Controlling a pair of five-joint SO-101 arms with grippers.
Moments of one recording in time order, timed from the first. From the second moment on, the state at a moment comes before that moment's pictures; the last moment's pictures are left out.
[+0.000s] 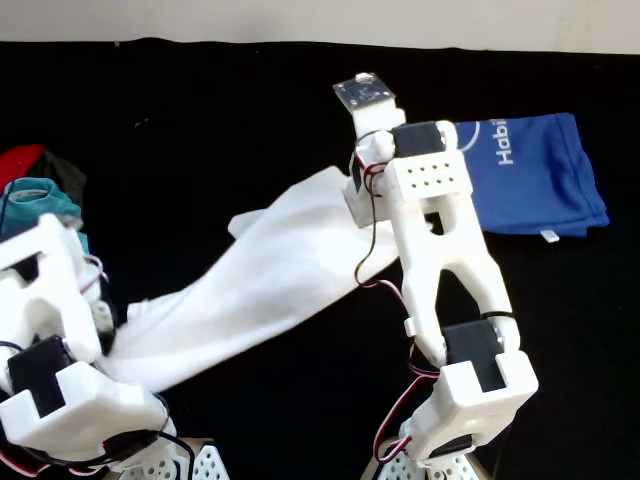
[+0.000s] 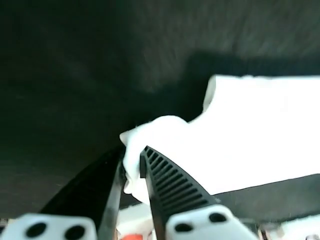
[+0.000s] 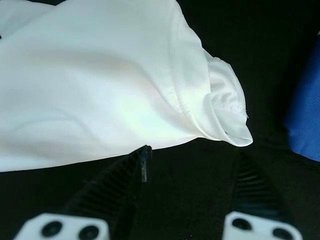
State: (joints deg) left arm -39.4 3.2 27.4 77.5 -45.7; right arm -17.3 8.6 -11.6 86.5 11.9
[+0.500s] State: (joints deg) left arm -43.9 3.2 19.3 86.6 -47.1; right arm -20.9 8.6 -15.5 82.8 8.5
